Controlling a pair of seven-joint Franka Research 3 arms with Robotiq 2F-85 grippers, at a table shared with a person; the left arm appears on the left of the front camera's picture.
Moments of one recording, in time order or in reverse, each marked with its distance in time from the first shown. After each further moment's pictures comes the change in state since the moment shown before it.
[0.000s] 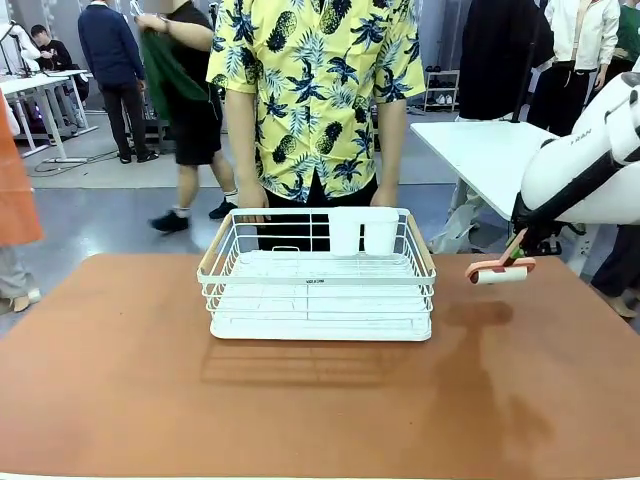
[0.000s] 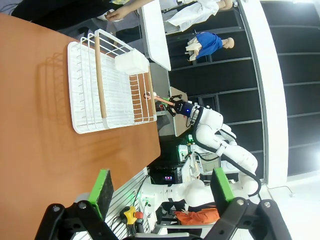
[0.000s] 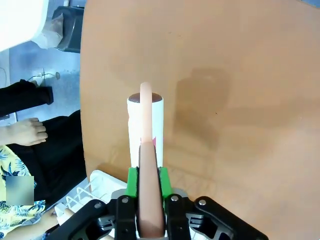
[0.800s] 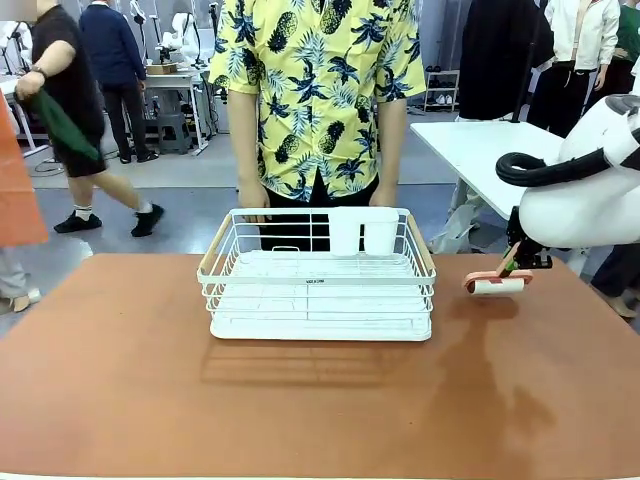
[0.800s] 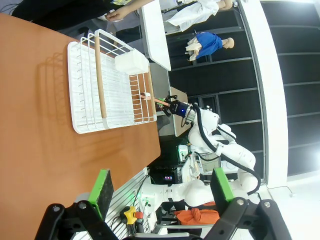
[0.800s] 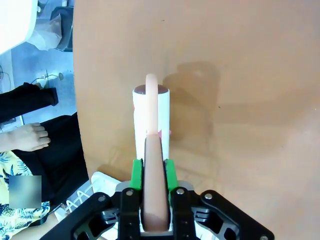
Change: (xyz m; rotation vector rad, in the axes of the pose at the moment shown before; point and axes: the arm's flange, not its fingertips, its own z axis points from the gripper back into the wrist) left arm 0.000 0.000 0.000 0.000 0.000 0.000; right arm -0.005 -0.011 -0.022 -0.008 -0.023 -0.049
